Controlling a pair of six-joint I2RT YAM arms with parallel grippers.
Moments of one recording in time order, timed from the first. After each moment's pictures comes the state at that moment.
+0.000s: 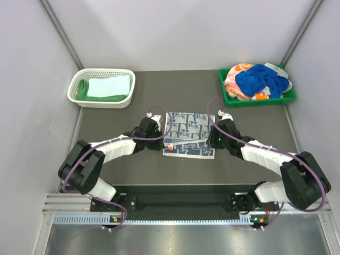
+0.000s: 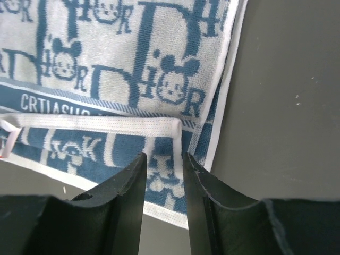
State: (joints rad) left arm -0.57 1.50 0.70 -0.06 0.12 -0.44; right arm 0.53 1.31 0.58 -0.05 0.07 0.54
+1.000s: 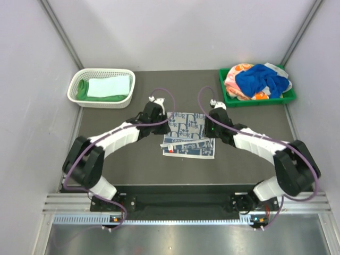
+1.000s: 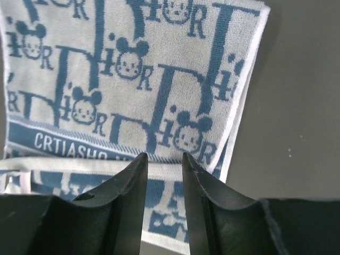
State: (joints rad) left arm -0.57 1.51 0.94 -0.18 0.06 -0.48; right arm 0.56 1.41 0.79 -0.14 0.15 0.48
